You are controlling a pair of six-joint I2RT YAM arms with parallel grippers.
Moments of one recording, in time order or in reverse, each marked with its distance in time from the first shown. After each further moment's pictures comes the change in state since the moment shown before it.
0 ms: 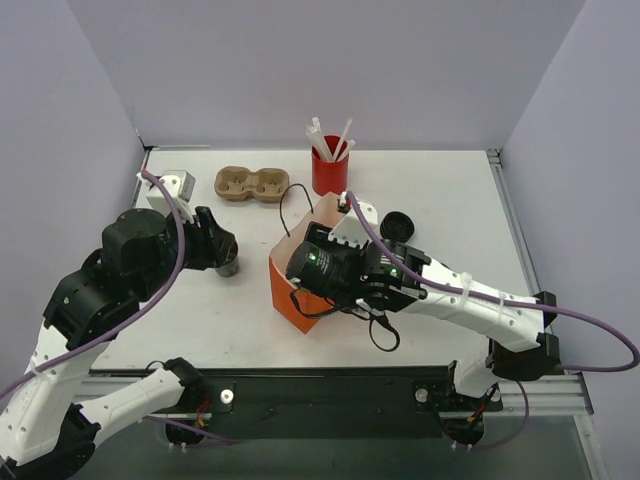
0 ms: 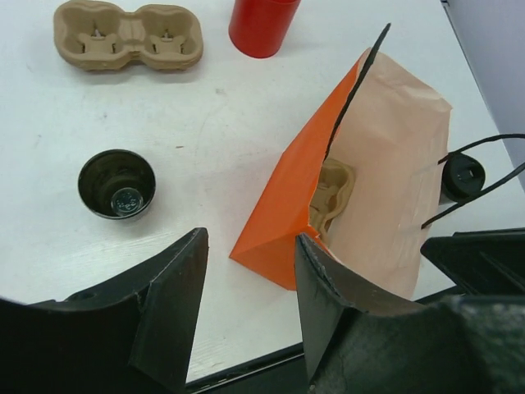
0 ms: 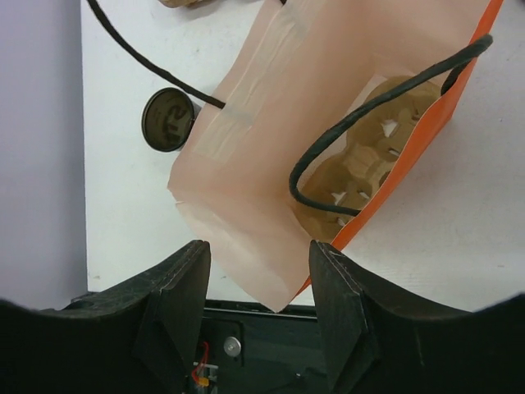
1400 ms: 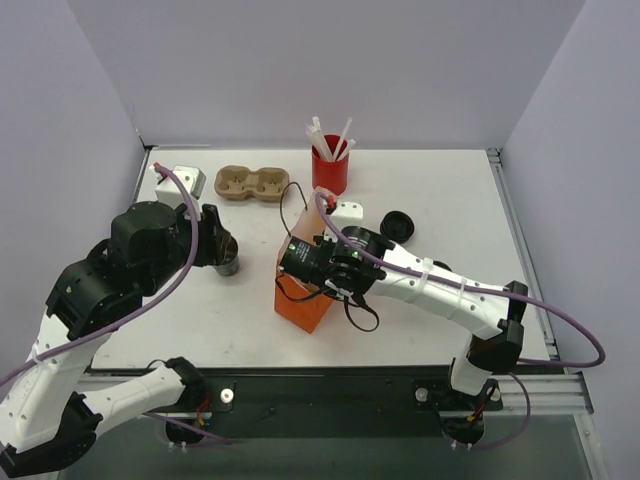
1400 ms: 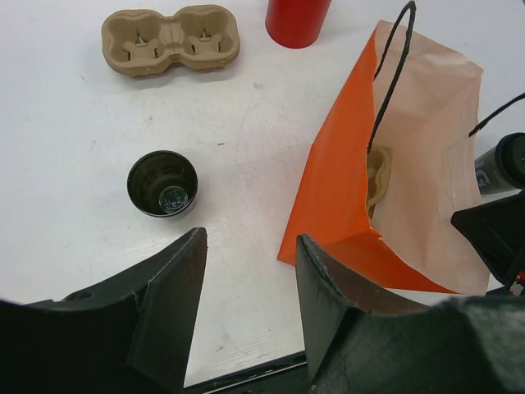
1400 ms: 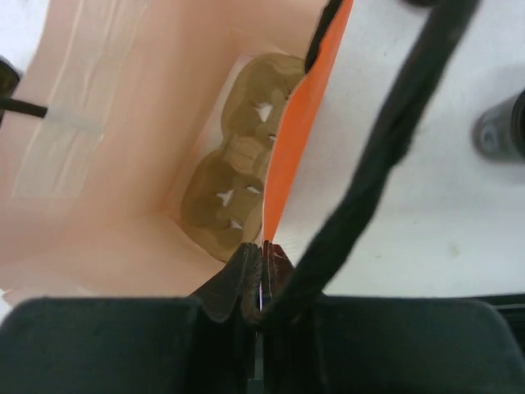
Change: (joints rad) left arm -0.046 0.043 0.071 -0.089 -0.109 0.103; right arm -0.108 0.137 -0.016 -0.200 -0.050 -0.024
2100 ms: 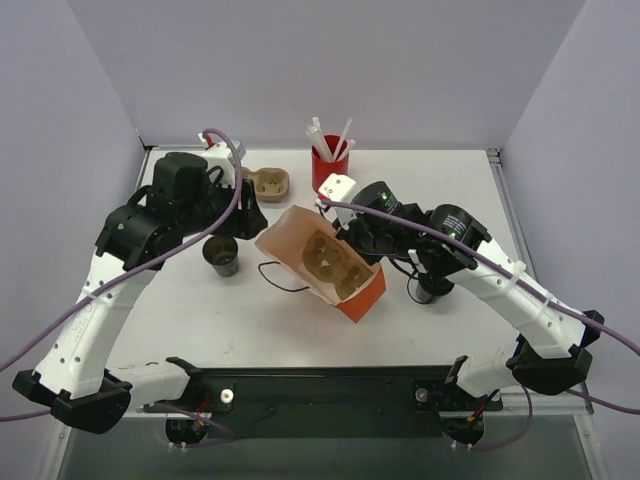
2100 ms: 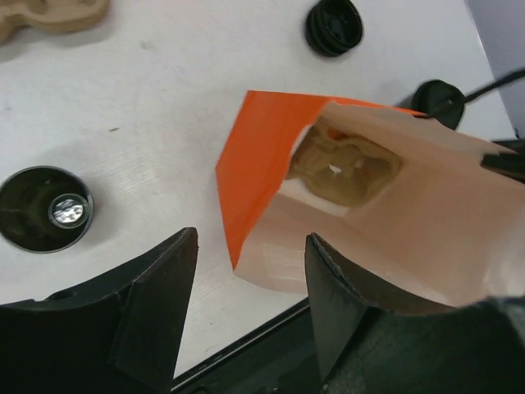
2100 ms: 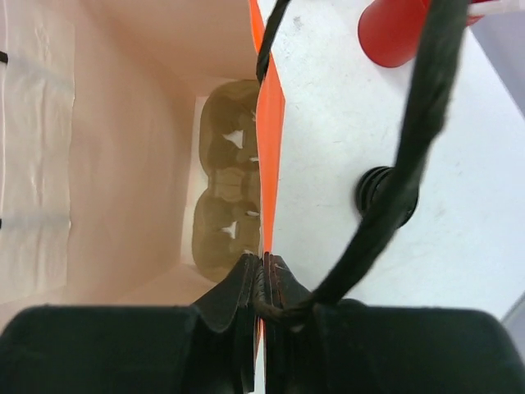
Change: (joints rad) left arm 0.212 0.272 0.129 0.017 0.438 0.014; right arm -0.248 -0.288 -0.080 0.300 -0.464 -1.376
